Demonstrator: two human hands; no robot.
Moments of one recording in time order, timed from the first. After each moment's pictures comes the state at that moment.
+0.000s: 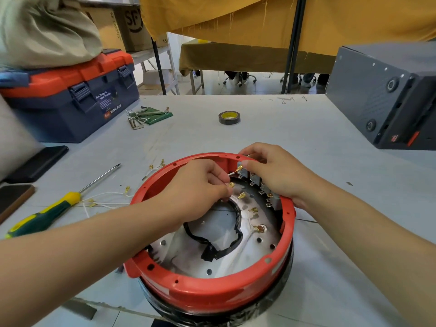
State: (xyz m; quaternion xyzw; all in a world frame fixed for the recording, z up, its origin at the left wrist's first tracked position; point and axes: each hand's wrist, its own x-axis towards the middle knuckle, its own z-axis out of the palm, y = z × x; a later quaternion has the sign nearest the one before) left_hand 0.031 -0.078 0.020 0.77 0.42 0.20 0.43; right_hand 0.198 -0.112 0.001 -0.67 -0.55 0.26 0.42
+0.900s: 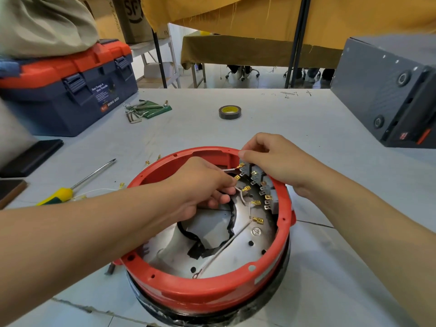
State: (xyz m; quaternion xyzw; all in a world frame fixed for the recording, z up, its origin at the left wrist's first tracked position) left_hand 0.056 -0.069 0.018 0.61 0.50 0.18 0.59; right_hand 0.209 -0.101 0.007 -0.68 -0.54 0.29 0.41
